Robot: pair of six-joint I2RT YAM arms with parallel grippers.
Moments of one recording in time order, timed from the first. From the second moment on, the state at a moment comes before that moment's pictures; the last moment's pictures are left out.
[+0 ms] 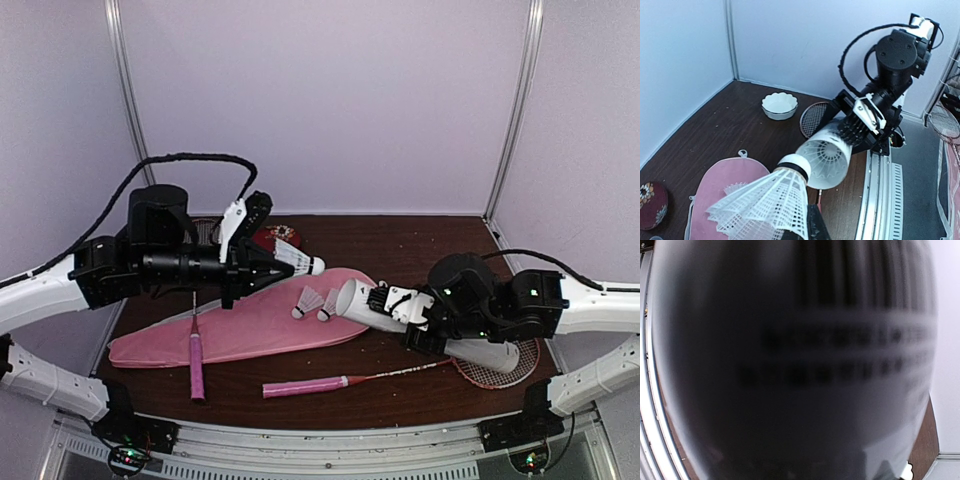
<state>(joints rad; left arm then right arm) -0.99 1.10 1.05 -0.24 0.29 0.01 1.14 1.12 0.90 -0.54 0.29 -0.33</state>
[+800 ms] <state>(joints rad) -1.15 1.38 1.21 -0.26 0.37 0.17 1.14 1.06 0.90 -0.52 0.25 -0.33</state>
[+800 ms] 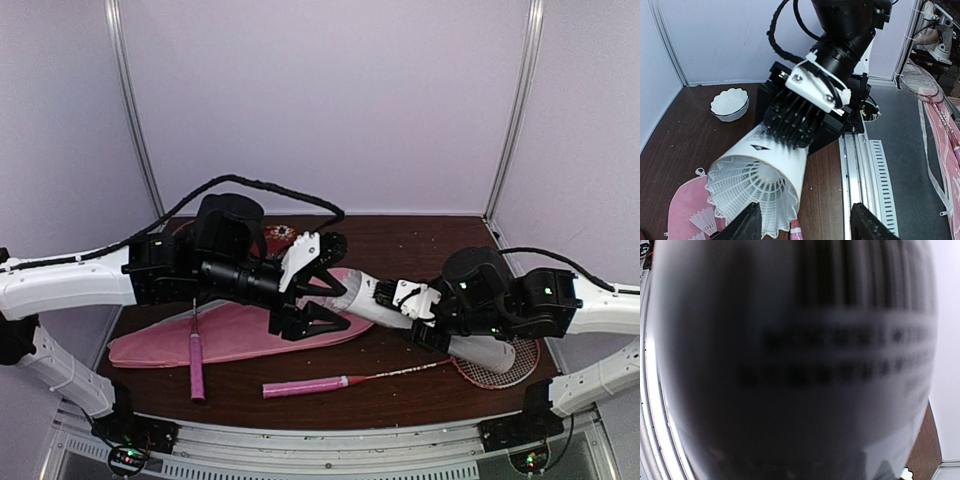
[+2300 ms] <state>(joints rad) -0.67 1.85 1.62 -0.66 0.35 0.30 1.14 1.03 0.86 -0.51 0.25 -0.31</state>
